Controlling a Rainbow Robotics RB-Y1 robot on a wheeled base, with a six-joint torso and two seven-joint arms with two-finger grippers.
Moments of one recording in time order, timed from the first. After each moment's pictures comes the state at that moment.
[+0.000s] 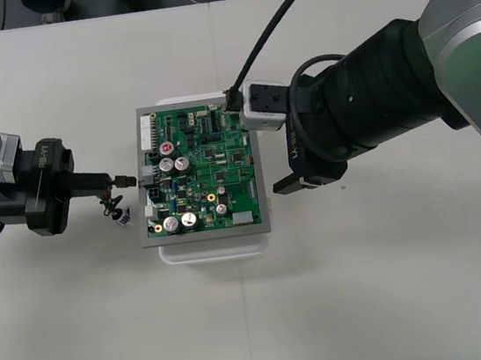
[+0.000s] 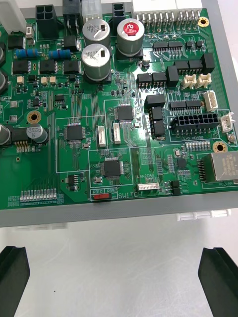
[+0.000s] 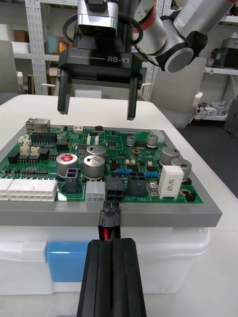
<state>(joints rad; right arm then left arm) -0.71 -0.63 0.34 -2.12 2.06 -1.57 -1.03 -0.48 0.87 -0.25 -1.20 -0.78 -1.55 -0.30</state>
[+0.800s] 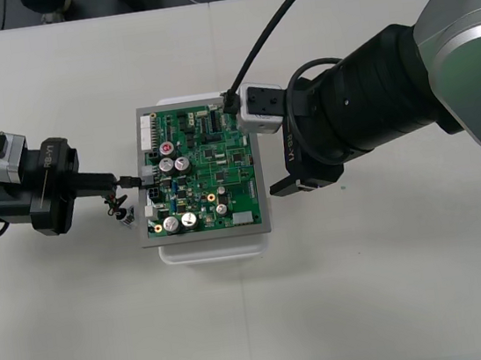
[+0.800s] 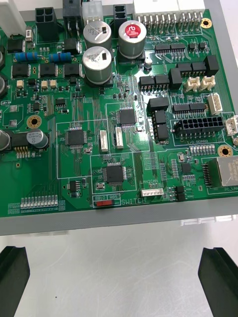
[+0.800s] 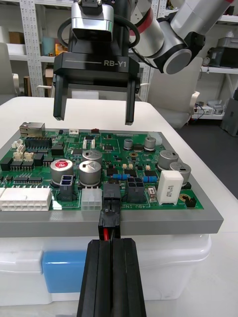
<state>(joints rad) -0.69 -0.61 0.34 -2.12 2.08 -1.57 -1.03 -0.49 0.86 -0.25 -1.21 -0.79 -1.55 -0.30</state>
